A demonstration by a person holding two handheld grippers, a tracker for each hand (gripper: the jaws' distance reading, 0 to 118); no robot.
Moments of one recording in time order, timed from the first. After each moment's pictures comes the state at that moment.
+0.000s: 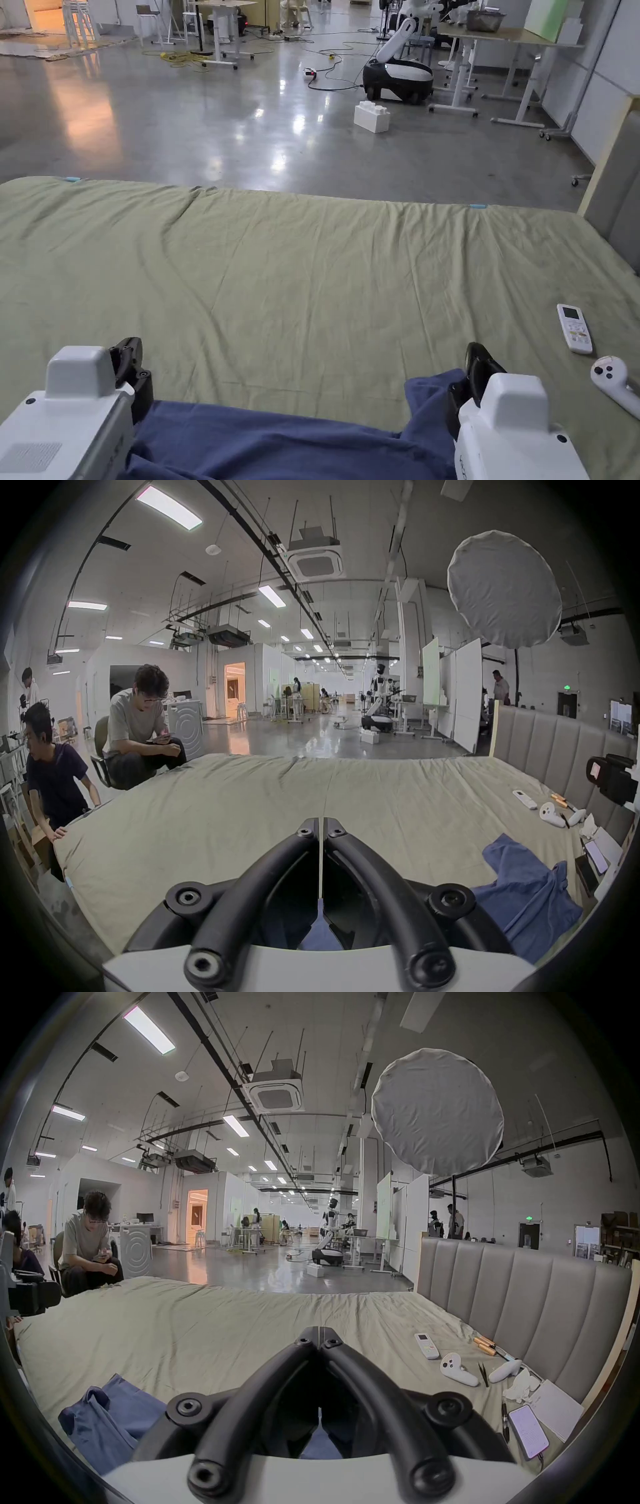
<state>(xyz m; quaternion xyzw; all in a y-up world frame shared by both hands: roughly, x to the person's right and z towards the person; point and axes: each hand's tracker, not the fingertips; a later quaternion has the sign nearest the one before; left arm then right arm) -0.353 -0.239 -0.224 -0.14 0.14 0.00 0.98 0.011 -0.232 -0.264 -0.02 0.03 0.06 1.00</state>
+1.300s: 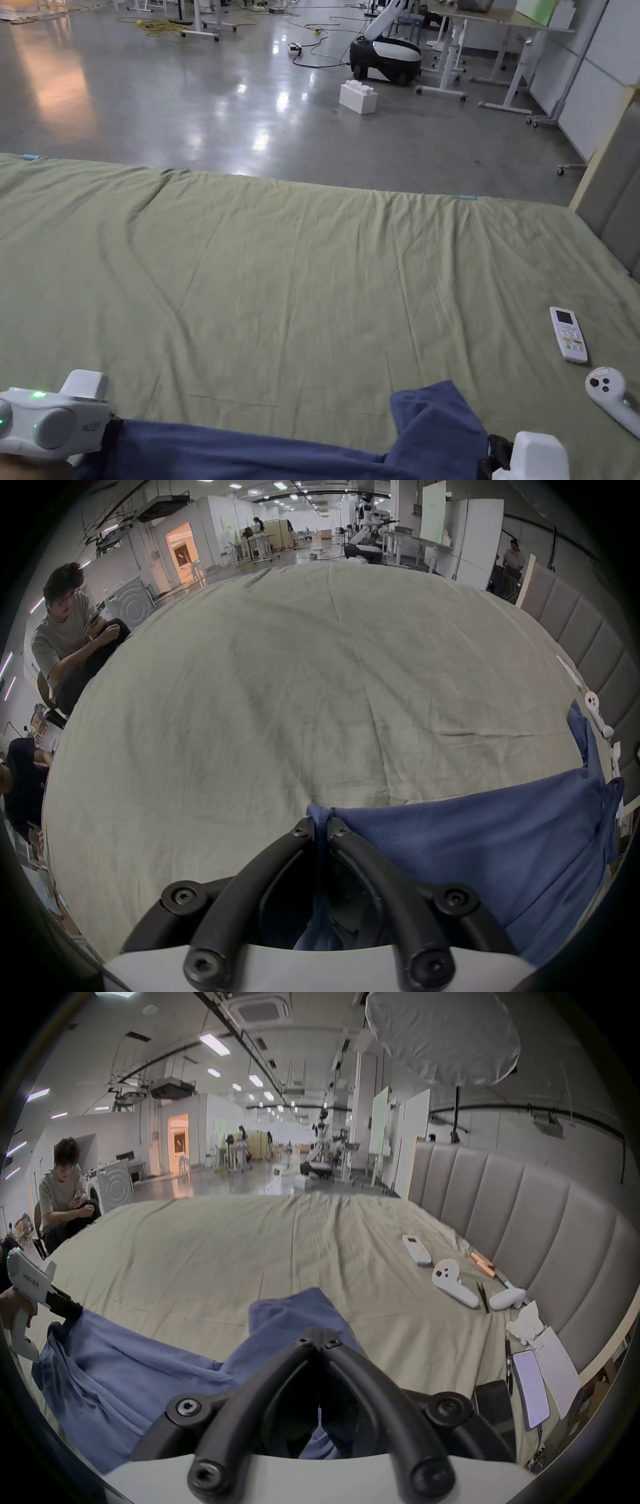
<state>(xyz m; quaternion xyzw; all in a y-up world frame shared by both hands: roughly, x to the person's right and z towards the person) -0.430 -0.358 -0.375 -0.49 0.07 0.01 0.87 0.085 -0.324 -0.354 -0.30 0.02 0.04 0.95</state>
